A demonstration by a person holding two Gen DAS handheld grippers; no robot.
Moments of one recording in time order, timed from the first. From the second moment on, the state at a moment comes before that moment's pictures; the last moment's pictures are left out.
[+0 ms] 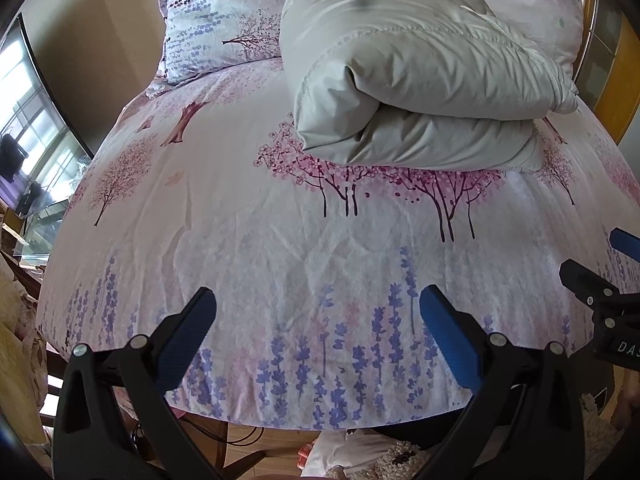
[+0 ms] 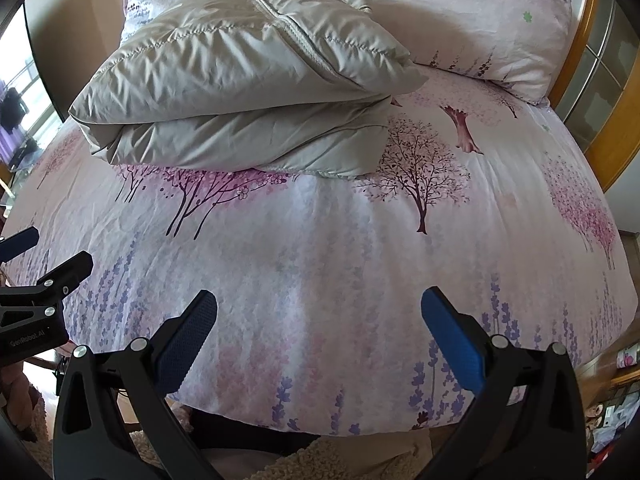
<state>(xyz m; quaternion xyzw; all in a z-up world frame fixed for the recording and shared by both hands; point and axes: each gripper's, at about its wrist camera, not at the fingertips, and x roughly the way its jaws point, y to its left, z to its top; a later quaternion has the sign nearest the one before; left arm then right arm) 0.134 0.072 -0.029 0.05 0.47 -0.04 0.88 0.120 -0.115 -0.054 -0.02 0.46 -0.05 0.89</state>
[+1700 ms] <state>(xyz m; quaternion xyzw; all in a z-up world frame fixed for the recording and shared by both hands) 0.134 0.072 -0.031 0.04 0.47 -0.05 0.88 0.123 -0.114 -0.058 0.00 0.46 -0.05 0.89</state>
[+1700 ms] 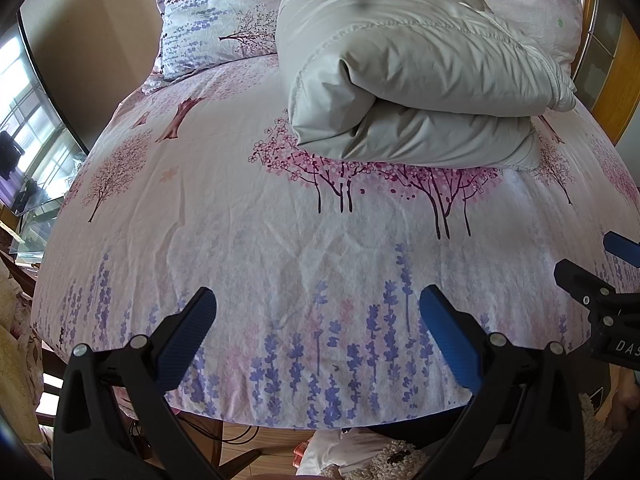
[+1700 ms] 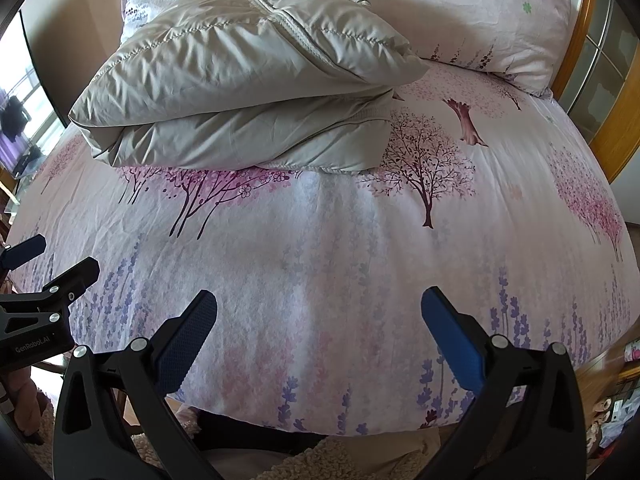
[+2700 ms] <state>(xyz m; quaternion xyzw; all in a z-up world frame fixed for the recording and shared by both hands) 0.133 0.069 -0.032 0.04 0.47 -0.05 0.88 0.124 -0.114 -0.059 0.00 0.46 -0.04 0.89</state>
